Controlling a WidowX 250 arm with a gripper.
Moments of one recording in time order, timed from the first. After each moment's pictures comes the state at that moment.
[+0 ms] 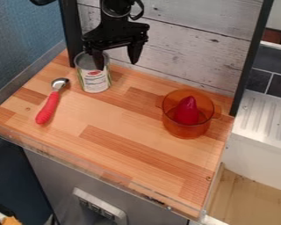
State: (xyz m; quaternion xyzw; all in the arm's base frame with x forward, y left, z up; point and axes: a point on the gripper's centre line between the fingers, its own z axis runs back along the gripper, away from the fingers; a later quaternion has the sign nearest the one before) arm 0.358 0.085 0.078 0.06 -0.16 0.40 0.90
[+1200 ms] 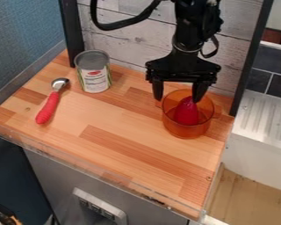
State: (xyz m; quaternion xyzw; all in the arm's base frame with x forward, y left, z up) arm 0.352 -0.034 0.054 0.04 -0.12 0.21 0.97
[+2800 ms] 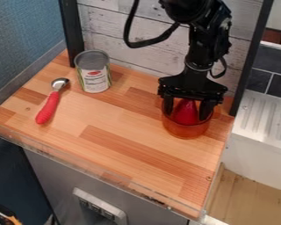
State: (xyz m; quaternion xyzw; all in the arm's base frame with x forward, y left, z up) arm 0.366 -0.048 0.010 0.05 -0.07 0.17 0.98
